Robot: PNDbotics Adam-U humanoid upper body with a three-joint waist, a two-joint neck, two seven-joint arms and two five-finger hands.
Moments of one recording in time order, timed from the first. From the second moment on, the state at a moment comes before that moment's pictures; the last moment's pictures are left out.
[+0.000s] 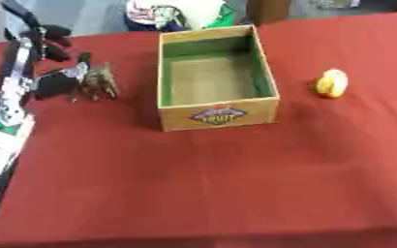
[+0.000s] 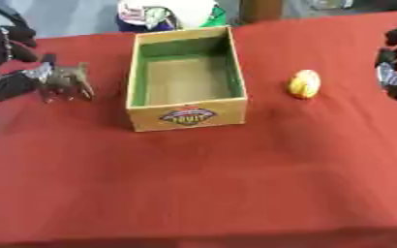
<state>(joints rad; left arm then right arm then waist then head) -0.41 0.49 -0.02 -1.58 -0.19 0.09 0.13 -0.37 -0.62 0.01 -1.67 0.07 -0.02 -0.02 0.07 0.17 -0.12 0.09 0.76</state>
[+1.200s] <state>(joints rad) -0.58 0.68 -0.13 -1.40 -0.38 0.16 -0.09 -0.36 -0.62 0.02 -1.67 0.07 -0.02 -0.01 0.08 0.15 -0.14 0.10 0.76</state>
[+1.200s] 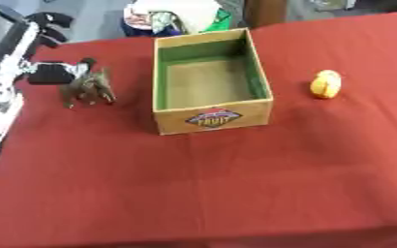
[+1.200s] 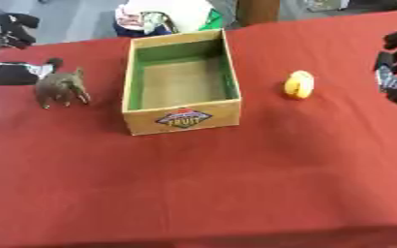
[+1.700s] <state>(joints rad) -0.71 0.68 -0.16 -1.14 -0.53 0.11 -0.25 -0.36 -0.62 0.02 -1.67 0.07 -0.02 0.00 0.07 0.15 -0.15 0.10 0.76</state>
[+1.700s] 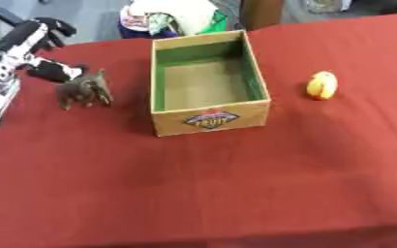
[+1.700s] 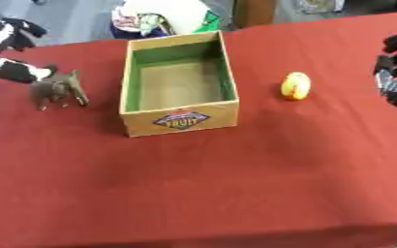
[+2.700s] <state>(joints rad) -0.83 0.58 -0.08 -0.80 -0.79 -0.05 -0.35 -0.36 -0.62 0.03 -1.67 0.07 -0.02 0.00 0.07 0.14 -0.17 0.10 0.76</state>
